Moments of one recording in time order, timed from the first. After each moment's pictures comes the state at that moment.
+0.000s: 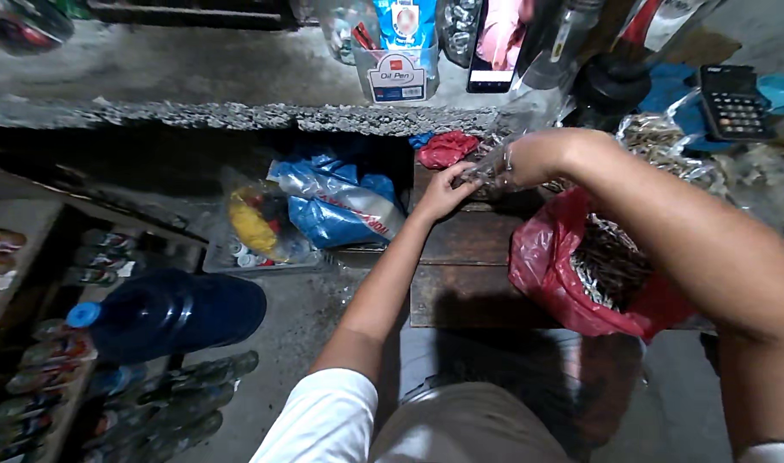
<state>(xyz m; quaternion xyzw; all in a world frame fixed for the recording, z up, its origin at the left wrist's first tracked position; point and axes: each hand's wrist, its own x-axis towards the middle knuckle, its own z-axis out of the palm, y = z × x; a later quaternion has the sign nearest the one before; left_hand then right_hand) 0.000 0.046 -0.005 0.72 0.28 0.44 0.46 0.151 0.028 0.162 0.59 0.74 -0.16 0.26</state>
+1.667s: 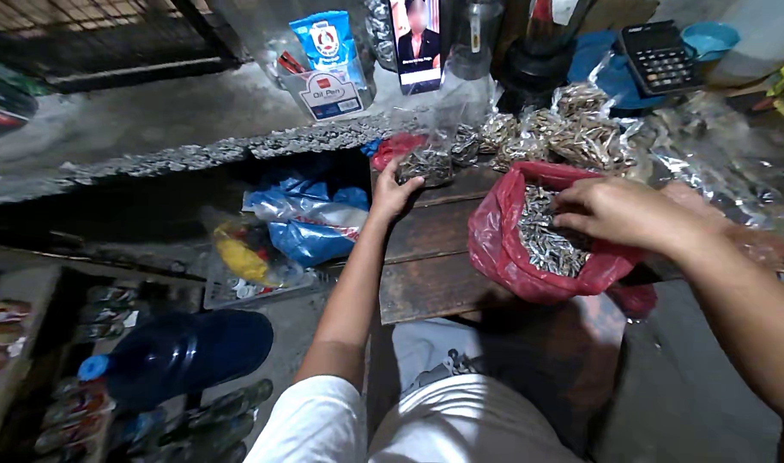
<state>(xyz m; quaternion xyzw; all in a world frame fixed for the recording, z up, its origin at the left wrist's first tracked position) 0.000 0.045 -0.001 0.65 0.38 0.43 0.51 0.288 -0.136 0.140 0.65 0.74 -0.16 0.01</state>
